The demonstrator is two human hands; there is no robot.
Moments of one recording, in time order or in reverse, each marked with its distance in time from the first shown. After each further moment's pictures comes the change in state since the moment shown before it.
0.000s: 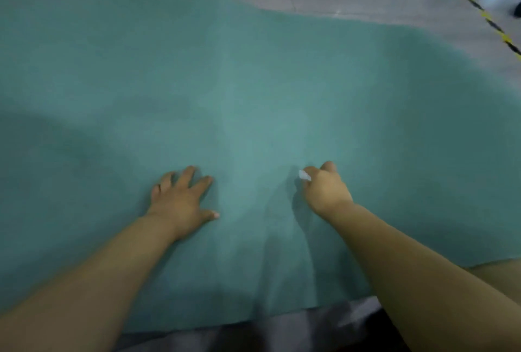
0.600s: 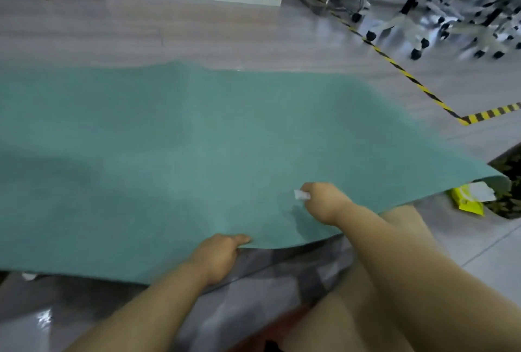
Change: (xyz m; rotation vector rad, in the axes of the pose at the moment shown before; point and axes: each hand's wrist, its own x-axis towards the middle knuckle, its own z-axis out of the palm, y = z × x) left_hand -0.116 0.103 0.026 -0.121 -0.004 0.429; right_hand -0.123 0.046 -0.090 -0.084 -0.075 0.000
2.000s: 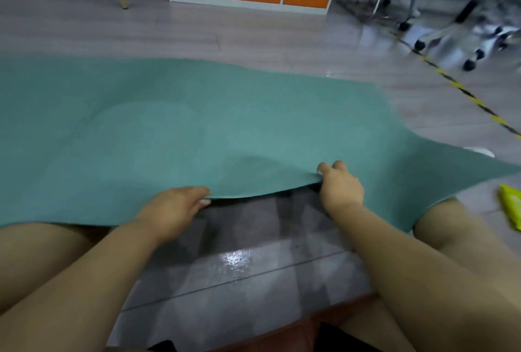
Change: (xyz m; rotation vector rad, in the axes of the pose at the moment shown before) left_hand -0.118 -0.130 -0.090 0.093 0.361 -0.153; right_hand -0.013 -0.114 0.026 -0.107 0.391 0.046
